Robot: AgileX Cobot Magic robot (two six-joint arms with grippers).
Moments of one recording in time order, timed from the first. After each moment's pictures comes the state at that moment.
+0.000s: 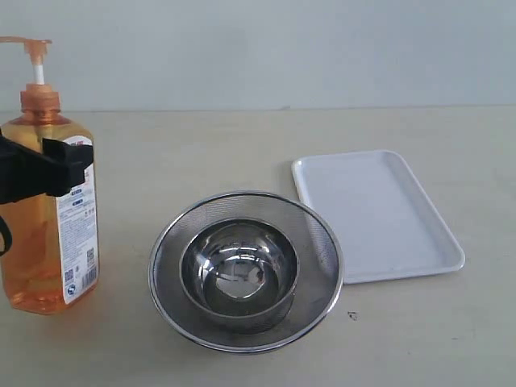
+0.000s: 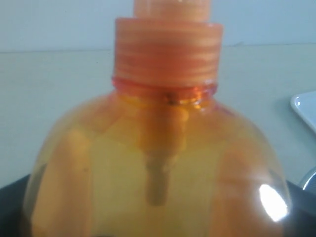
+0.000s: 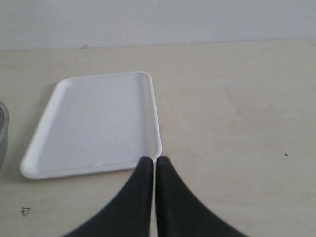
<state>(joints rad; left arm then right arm) -0.18 1.35 -0.49 0.08 -0.33 -0.14 0.10 0.00 0.00 -0.04 0.35 0.11</state>
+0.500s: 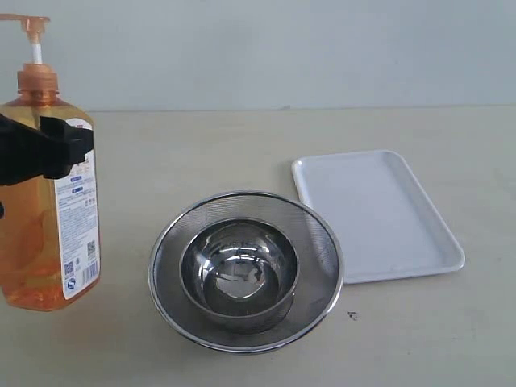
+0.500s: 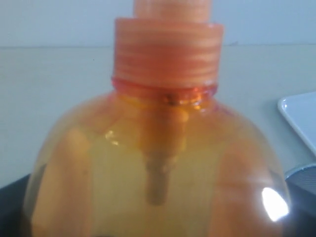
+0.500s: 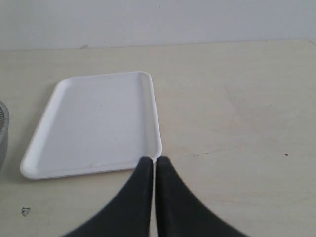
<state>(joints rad) -0.23 1.26 -0.57 -0.22 -0.12 0.10 0.10 0.00 0.00 -0.04 0.35 0.11</state>
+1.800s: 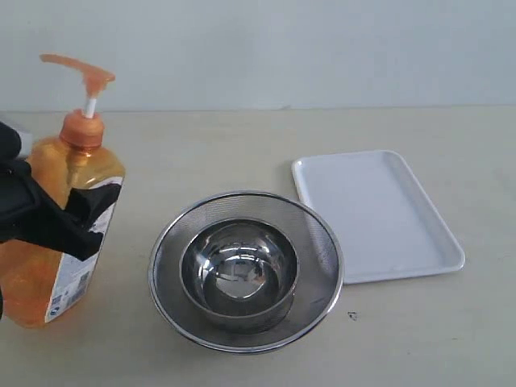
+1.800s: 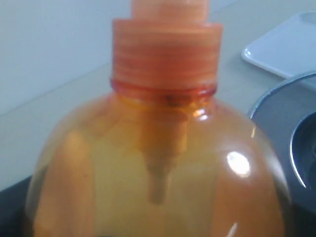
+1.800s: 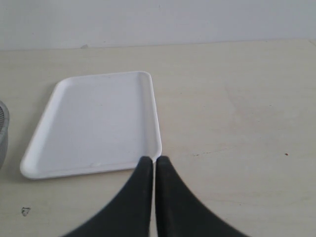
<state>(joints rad) -0.35 1.26 -0.36 -0.02 -0.42 0.31 0.10 0.00 0.00 -0.04 0.35 0.11</state>
